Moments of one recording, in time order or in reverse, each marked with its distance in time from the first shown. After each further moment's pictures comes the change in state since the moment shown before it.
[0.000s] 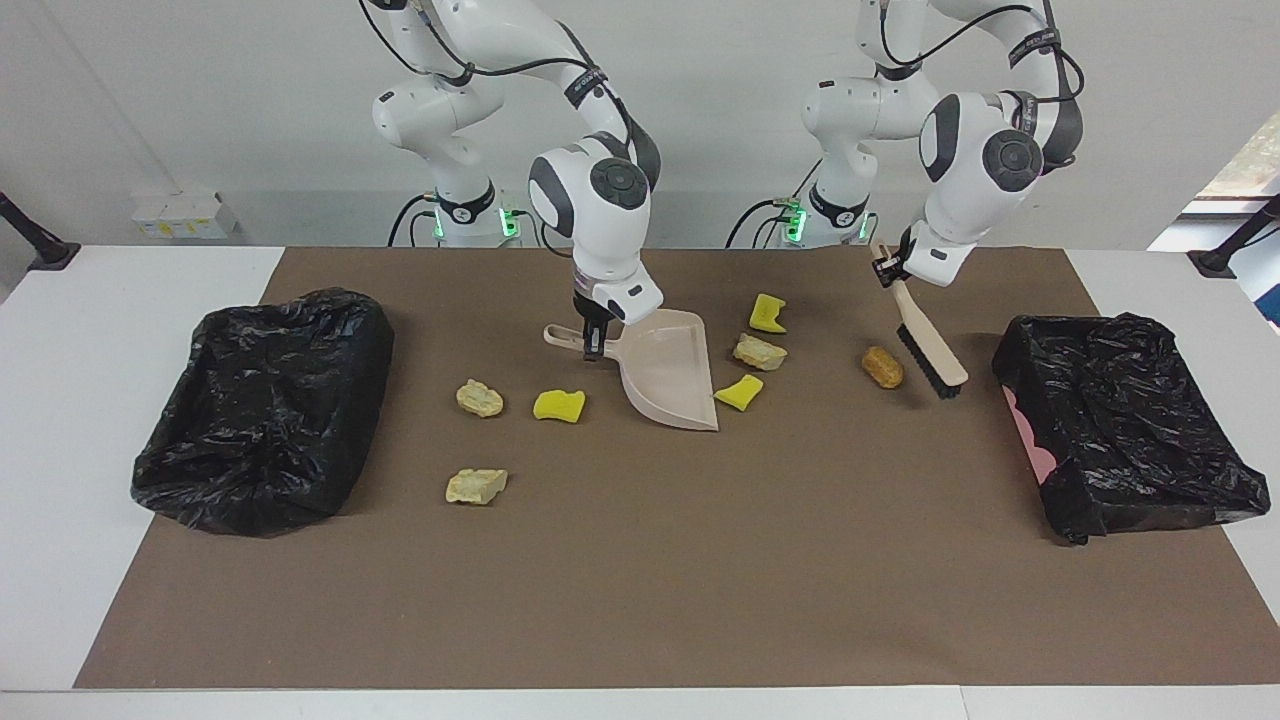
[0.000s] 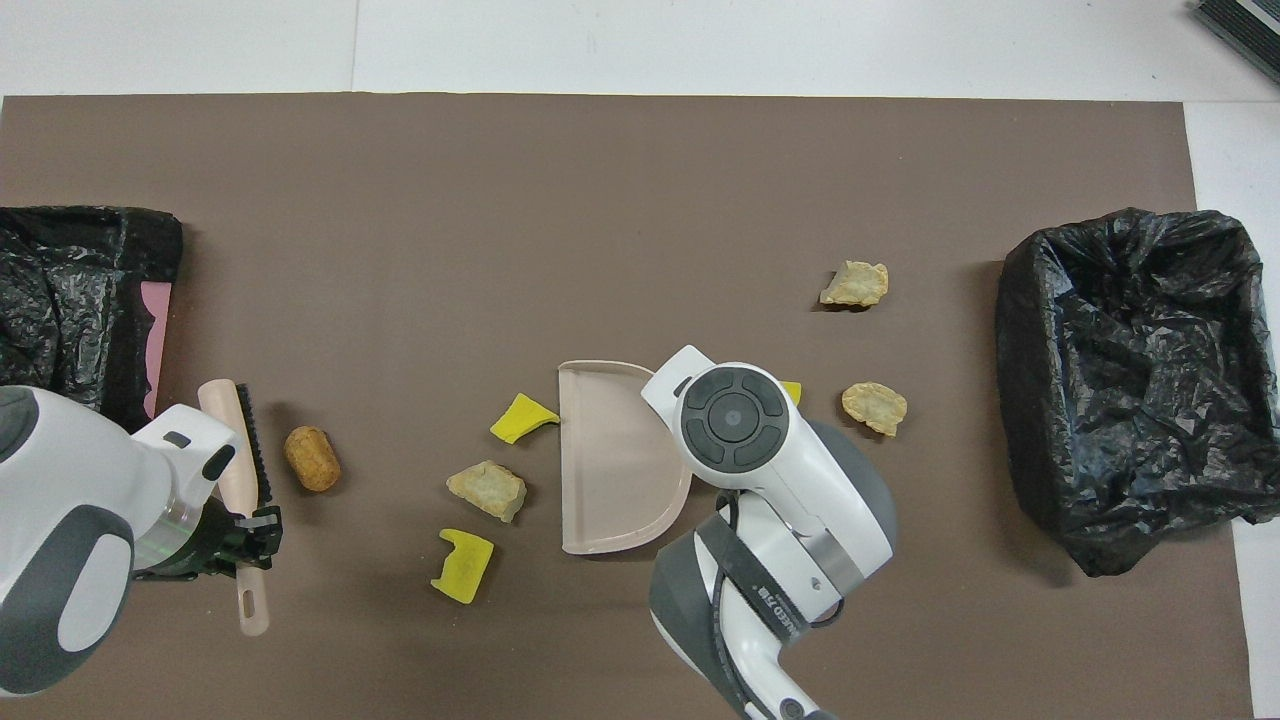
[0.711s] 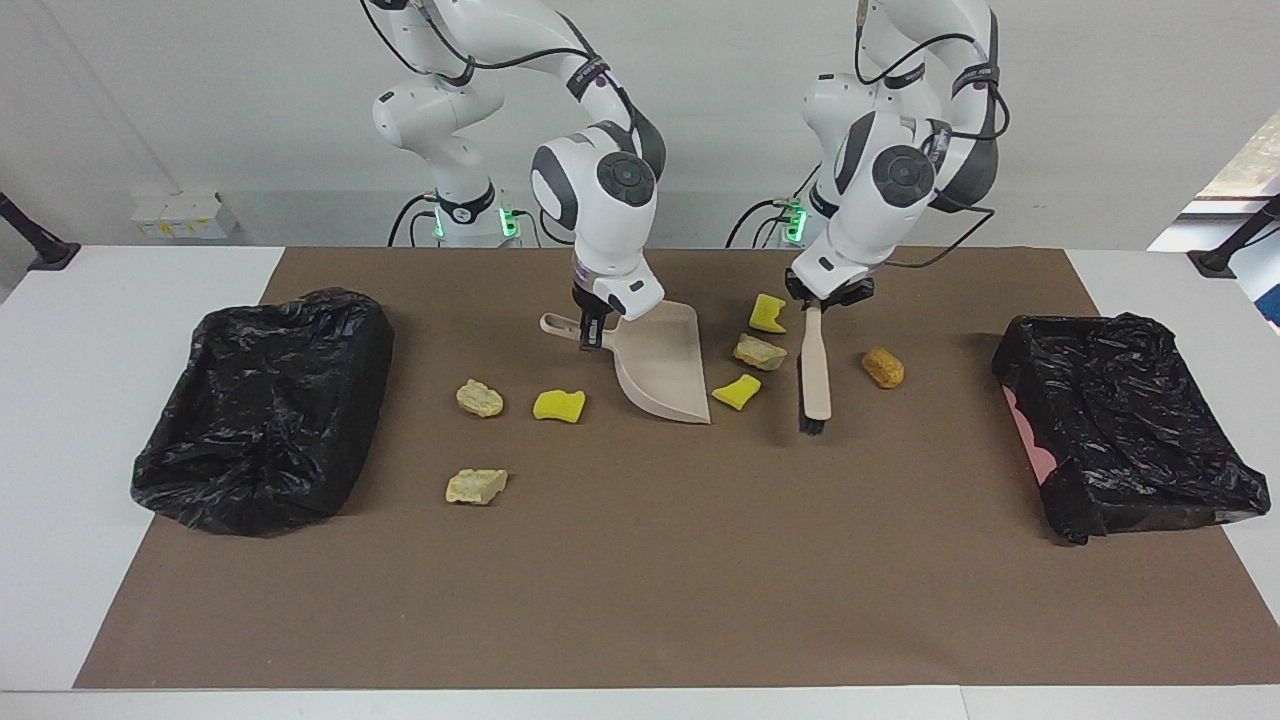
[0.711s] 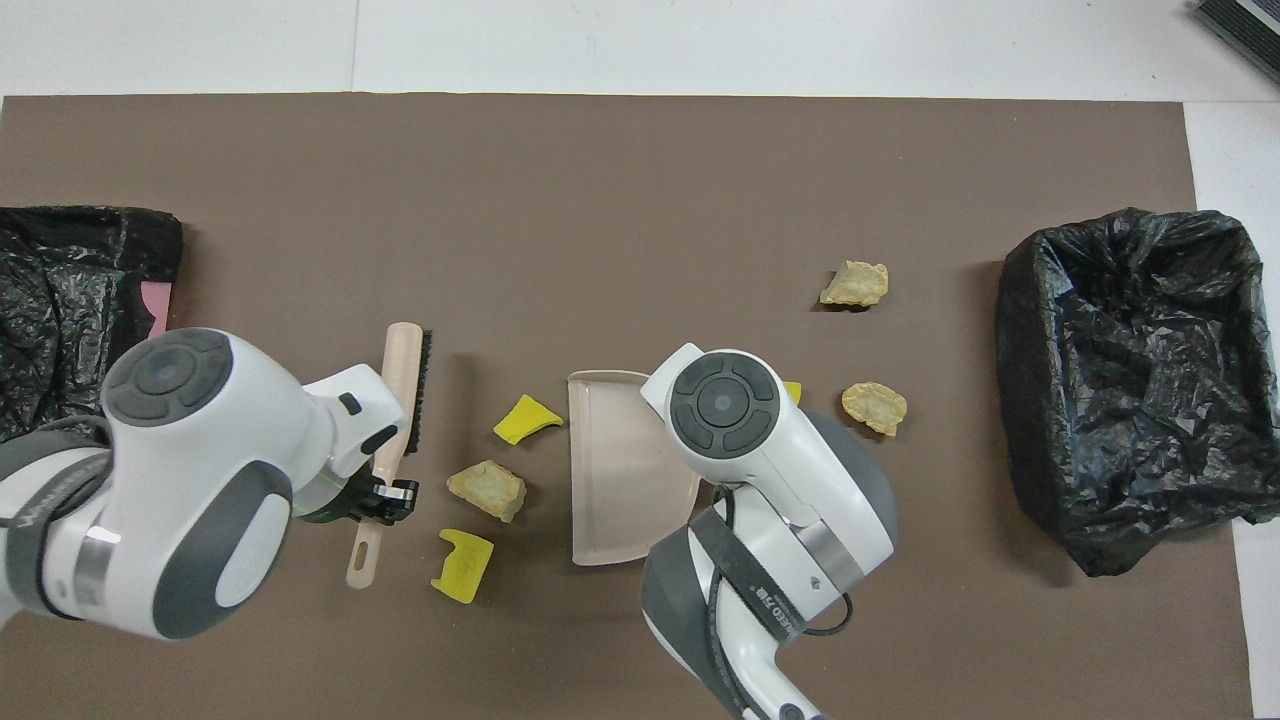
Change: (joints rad) left arm -0.232 0.151 -0.007 0.218 -0.093 -0.005 0.192; right arm 0.004 0.001 0.000 0.053 0.000 -0.117 0.000
